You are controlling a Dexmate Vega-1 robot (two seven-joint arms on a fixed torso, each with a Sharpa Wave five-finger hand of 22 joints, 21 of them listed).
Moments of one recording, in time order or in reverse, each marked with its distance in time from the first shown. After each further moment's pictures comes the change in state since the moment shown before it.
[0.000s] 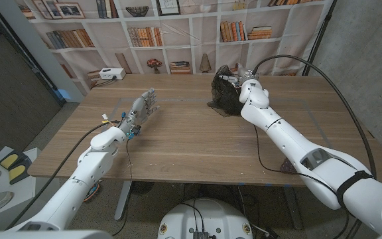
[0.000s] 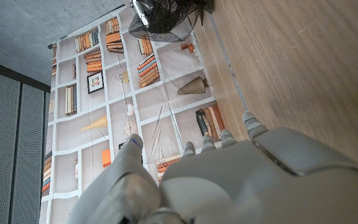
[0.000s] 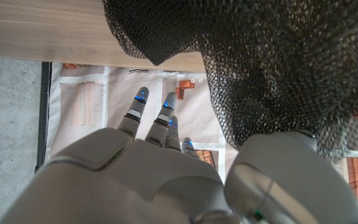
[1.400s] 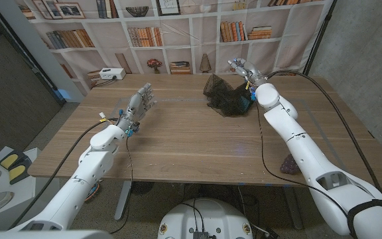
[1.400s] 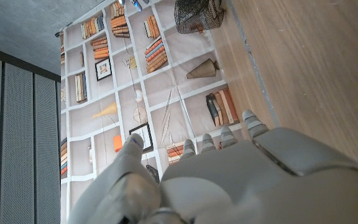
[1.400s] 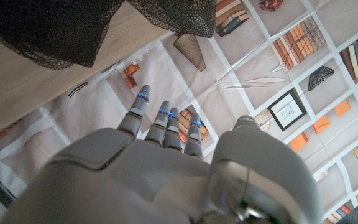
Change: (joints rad) left arm -0.009 -0.037 -0.020 0.013 0.013 -0.068 0.043; left_hand 0.005 0.019 0.000 0.000 0.000 0.046 0.013 0.019 0.000 0.012 0.010 0.027 0.000 0.049 0.020 0.008 0.000 0.026 0.011 0.008 0.000; right arm -0.191 0.001 0.333 -0.109 0.551 0.542 -0.074; right_hand 0.109 0.274 0.237 -0.004 -0.111 0.315 0.018 0.139 -0.007 0.190 -0.019 0.101 -0.069 -0.059 -0.024 0.052 -0.162 0.074 -0.091 -0.043 -0.016
